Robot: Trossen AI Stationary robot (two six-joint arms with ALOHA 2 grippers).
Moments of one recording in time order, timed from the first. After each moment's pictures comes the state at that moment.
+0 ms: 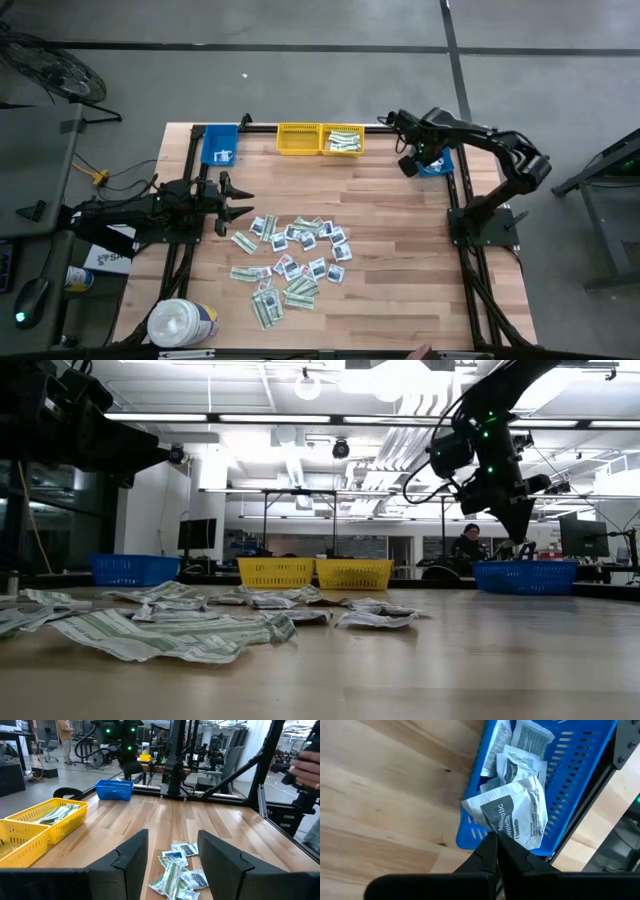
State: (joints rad) left arm 0.08 0.02 0.01 0.01 0.01 -0.09; right arm -0.79 1.54 1.08 -1.23 0.28 0.30
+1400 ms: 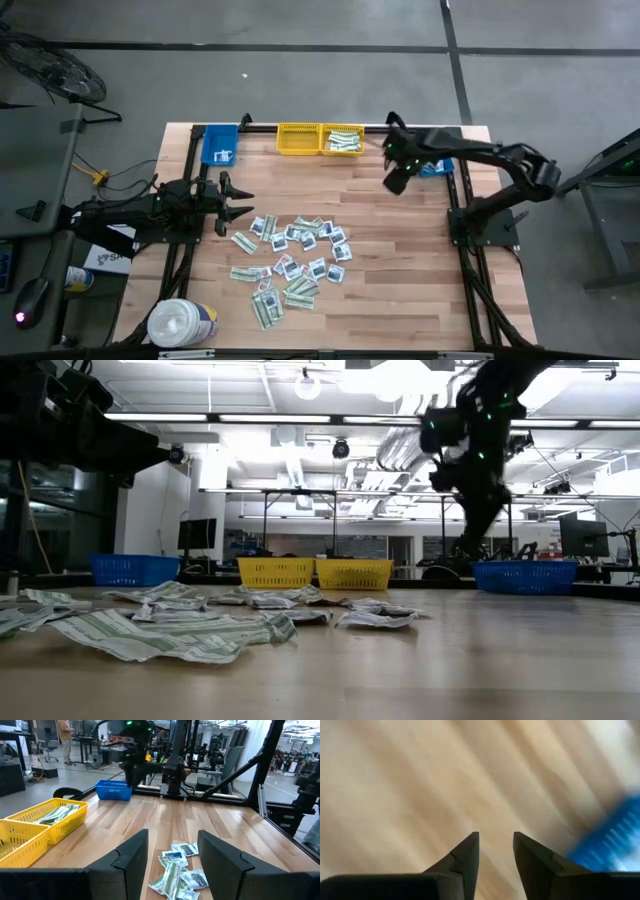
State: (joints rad) left arm 0.08 0.02 0.01 0.01 0.01 -0.09; right arm -0.54 1.43 0.97 -0.89 0.04 0.12
